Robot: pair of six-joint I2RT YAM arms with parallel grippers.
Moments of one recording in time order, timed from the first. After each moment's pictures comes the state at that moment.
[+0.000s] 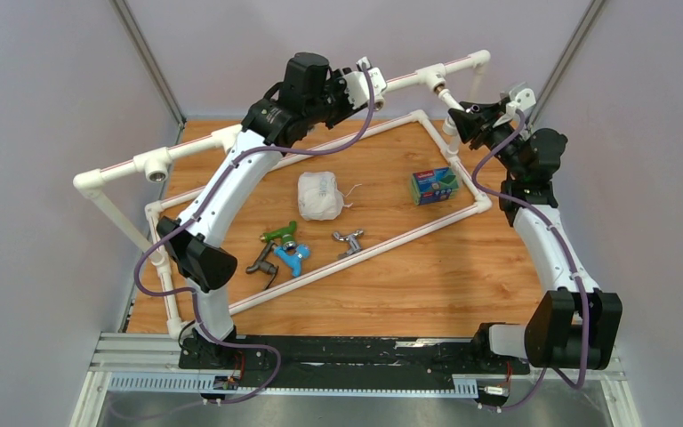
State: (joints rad) left arm -0.61 1.87 2.18 -0.70 0.08 0.69; right arm -0.03 1.30 1.04 0.58 -0.64 0.08
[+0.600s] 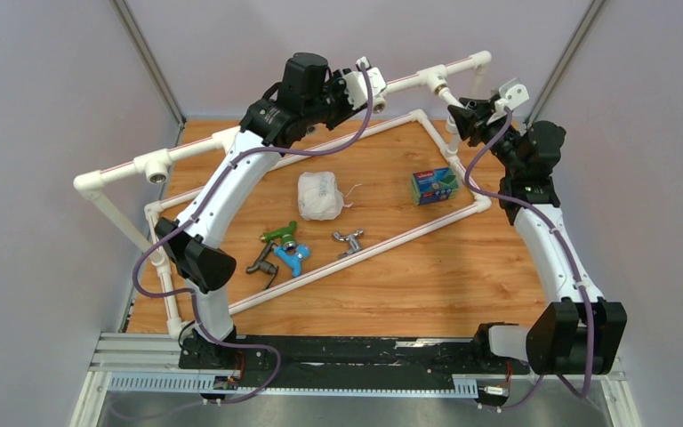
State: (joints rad) left arm -0.61 1.86 2.18 -0.70 0.10 0.68; right arm 0.00 1.28 1.12 0.42 -0.57 -0.04
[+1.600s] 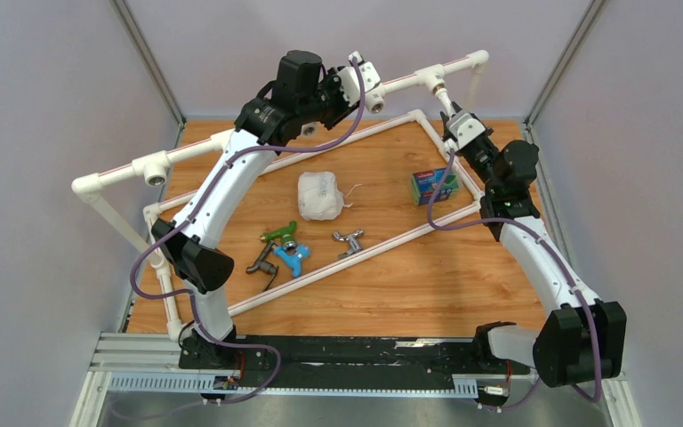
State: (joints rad) left arm -0.60 1.84 2.18 -0.71 0.17 0.60; right arm 0.16 1.23 0.96 0.52 -0.40 -0.62
